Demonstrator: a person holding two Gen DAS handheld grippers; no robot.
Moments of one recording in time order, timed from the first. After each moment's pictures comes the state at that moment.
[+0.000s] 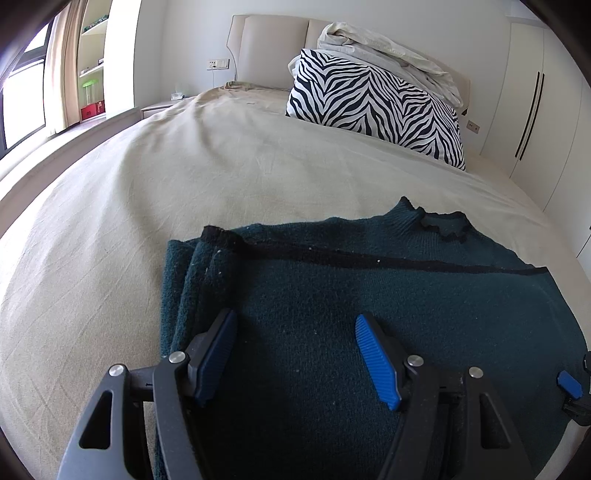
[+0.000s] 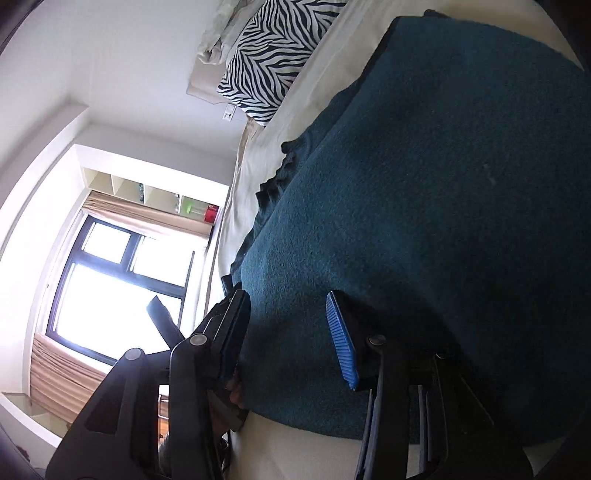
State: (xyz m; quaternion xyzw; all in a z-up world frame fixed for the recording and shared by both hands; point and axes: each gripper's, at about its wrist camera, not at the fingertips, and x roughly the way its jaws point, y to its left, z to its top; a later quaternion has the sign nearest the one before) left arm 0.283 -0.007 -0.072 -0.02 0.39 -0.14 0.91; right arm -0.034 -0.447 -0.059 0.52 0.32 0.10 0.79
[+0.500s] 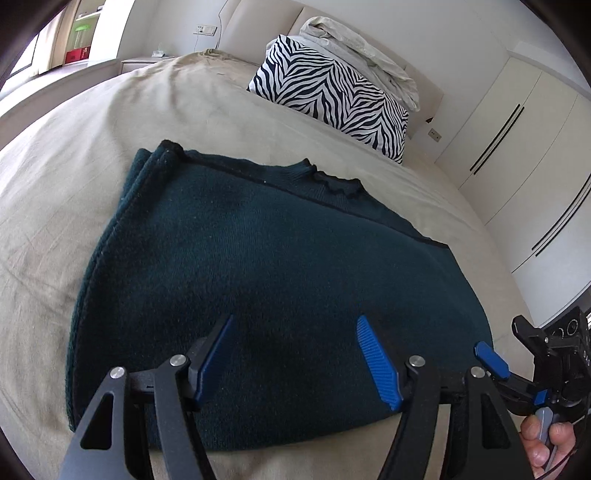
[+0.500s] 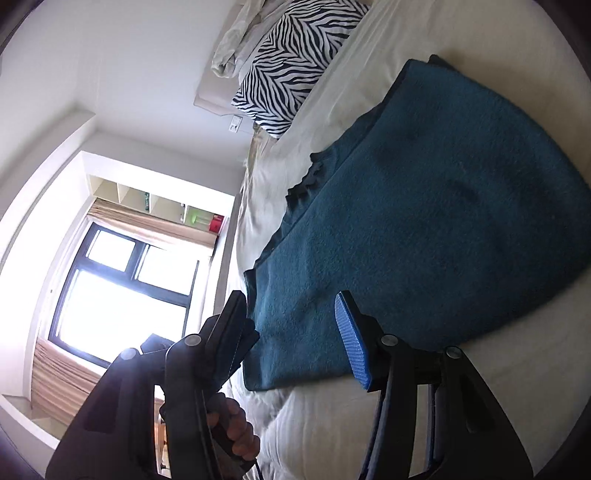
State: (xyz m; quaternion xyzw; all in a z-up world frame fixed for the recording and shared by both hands) left arm 0.176 -0.018 -0.053 -0.11 0.45 -0.22 0.86; right arm -0.047 -0.398 -0.010 0.51 0.35 0.14 0.78
